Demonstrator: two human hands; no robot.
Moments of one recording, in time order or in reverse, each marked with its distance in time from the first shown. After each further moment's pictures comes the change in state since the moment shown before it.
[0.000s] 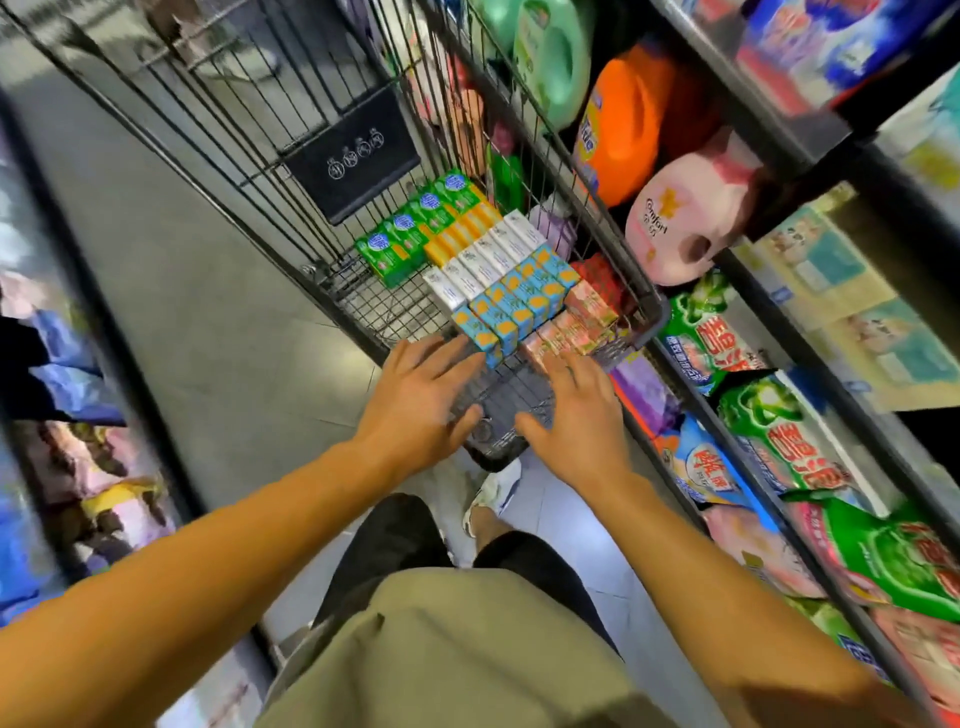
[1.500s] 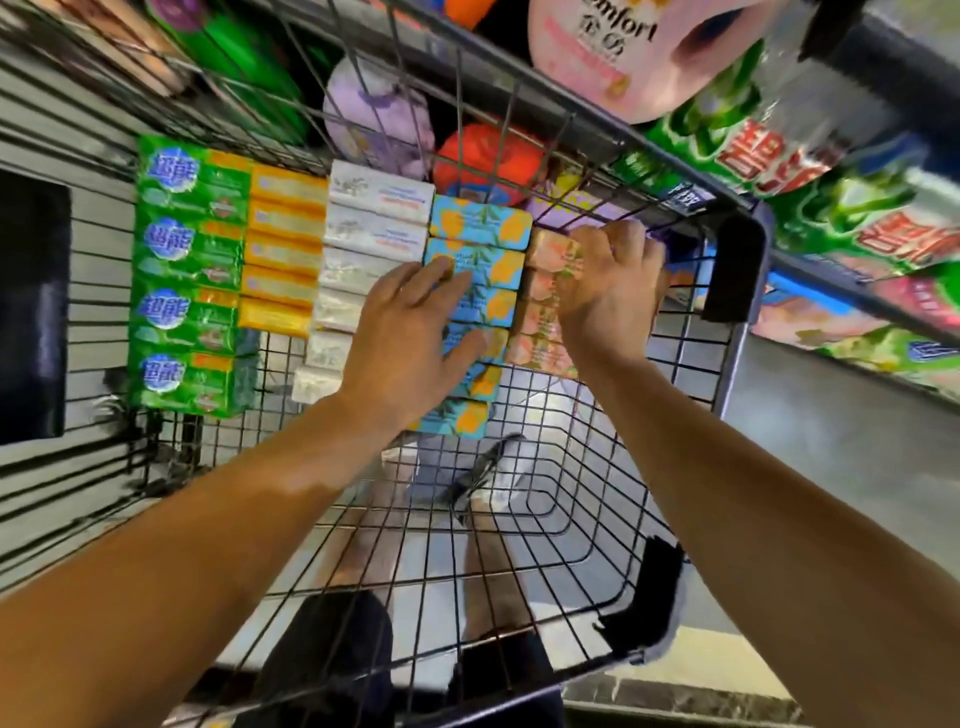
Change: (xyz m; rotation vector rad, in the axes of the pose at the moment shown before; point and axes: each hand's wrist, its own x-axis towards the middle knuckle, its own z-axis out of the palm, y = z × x) left_hand 0.292 -0.127 0.171 -0.242 -0.391 0.396; right_hand 0.244 0.109 0.120 -0.108 0.513 0.812
